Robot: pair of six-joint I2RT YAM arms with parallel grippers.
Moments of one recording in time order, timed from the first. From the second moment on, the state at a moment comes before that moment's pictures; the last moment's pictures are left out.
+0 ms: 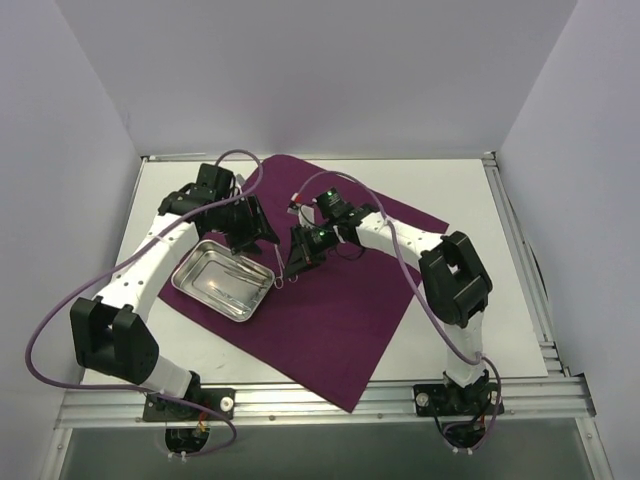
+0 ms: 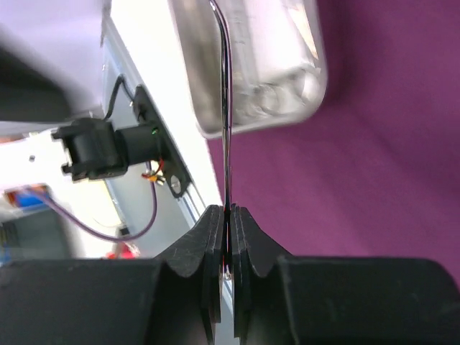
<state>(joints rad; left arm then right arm) -0.32 1.51 1.38 -0.89 0.35 -0.71 0.67 1.98 1.49 -0.42 -0.82 0.44</state>
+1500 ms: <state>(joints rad) -0.05 1.57 1.31 -0.83 0.49 -0.41 -0.18 1.91 1.04 -0.28 -0.78 0.42</state>
